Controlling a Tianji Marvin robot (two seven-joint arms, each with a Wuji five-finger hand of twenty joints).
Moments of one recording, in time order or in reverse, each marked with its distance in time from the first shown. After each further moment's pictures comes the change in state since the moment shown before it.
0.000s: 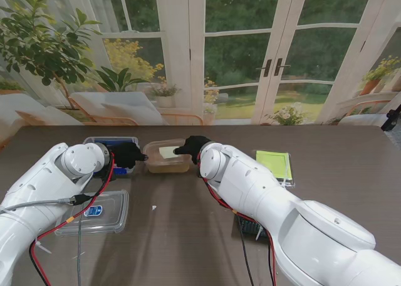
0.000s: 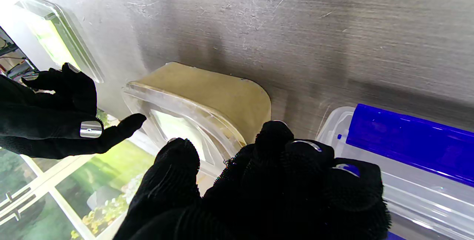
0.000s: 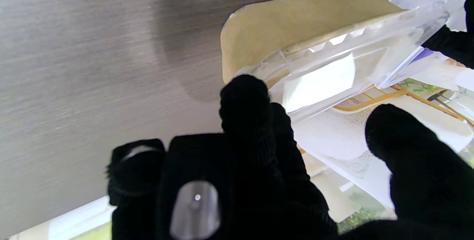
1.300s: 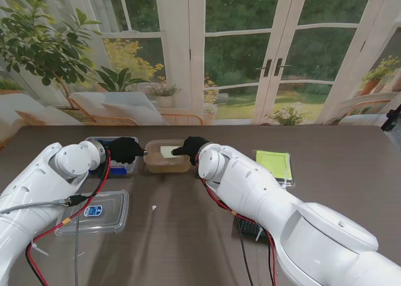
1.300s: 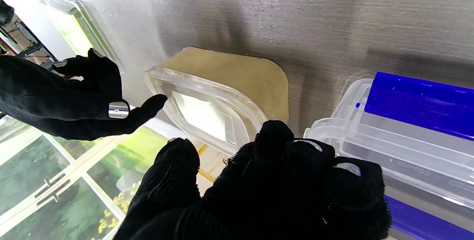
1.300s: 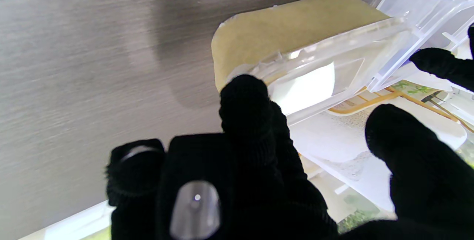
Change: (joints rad) left arm 0.028 0.010 -0.059 -0.035 0.012 -0.082 0.016; right arm -0.015 0.019 -0.004 -0.058 0.014 0.028 0.008; left_hand 0.000 0.000 0.000 0.000 0.002 -0.003 0.022 0.013 0.012 -0.004 -0.002 -0.002 0.026 0.000 -0.002 -0.010 0.020 0.004 -0.004 -0.010; right_hand 0.000 0.000 0.000 0.000 0.019 0.037 0.000 0.000 0.000 0.000 0.000 0.000 0.000 0.001 0.000 0.000 0.000 0.011 0.000 0.000
